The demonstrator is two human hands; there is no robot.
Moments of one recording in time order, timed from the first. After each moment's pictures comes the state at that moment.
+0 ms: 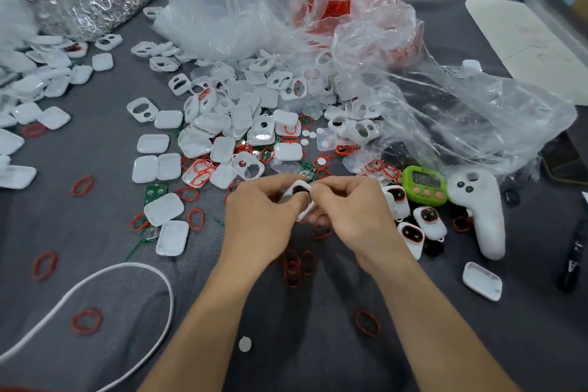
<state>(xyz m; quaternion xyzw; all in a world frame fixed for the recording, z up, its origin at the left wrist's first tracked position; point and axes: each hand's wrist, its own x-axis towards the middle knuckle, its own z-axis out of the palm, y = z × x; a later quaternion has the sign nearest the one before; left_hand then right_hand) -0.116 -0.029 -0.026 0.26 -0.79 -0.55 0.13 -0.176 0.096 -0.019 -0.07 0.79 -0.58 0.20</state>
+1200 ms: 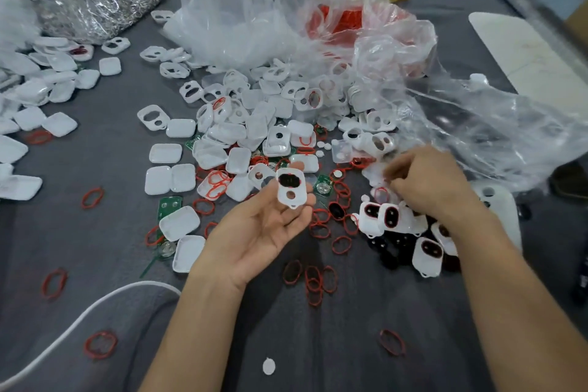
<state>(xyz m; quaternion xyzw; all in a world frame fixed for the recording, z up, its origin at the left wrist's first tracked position) -0.121 -0.084 -0.057 0.14 -0.20 -0.97 -0.07 -0.271 0.132 0.004 -0.11 0.97 -0.16 0.11</state>
